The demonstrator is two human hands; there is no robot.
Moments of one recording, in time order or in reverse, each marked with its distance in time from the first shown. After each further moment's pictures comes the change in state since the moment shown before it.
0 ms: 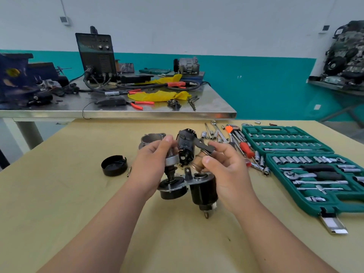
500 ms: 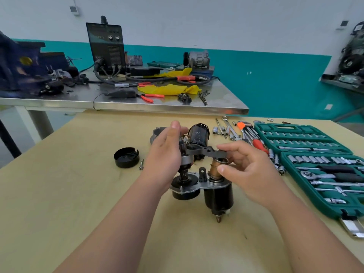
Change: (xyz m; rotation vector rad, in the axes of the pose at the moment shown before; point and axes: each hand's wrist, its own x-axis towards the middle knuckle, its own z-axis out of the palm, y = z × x) left_hand -0.010 0.013 -0.004 0.067 0.069 0.068; right_hand 0.002 -0.020 -0.017 -0.540 -0.205 -0.018
